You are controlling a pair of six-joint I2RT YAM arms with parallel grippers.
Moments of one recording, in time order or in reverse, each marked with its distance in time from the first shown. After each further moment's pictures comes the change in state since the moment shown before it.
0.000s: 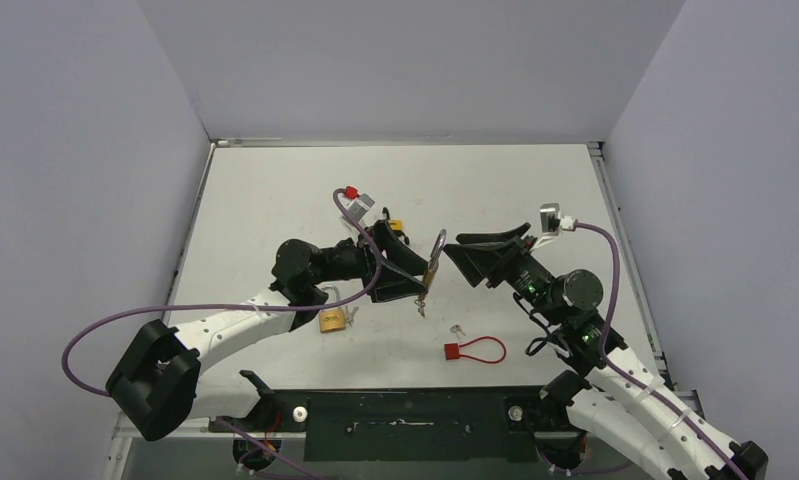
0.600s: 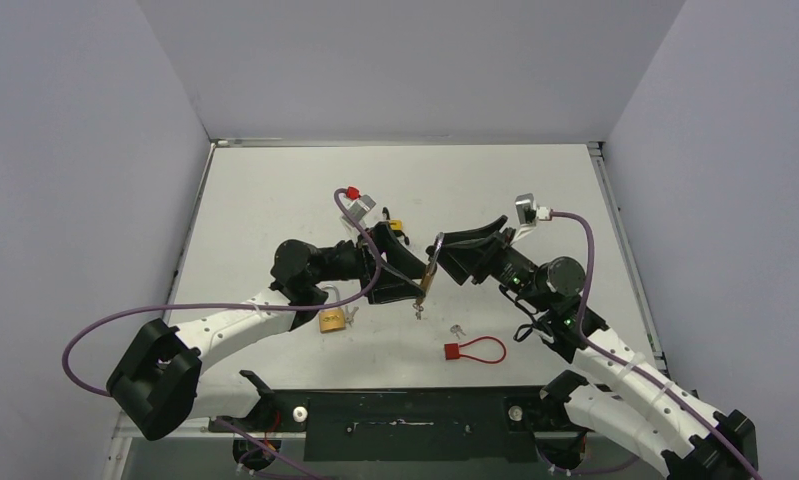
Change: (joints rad) left arm 0.003 0.004 0.000 0.031 0.040 -0.046; right arm 0.000 0.117 -0.003 0.156 -0.131 -0.024
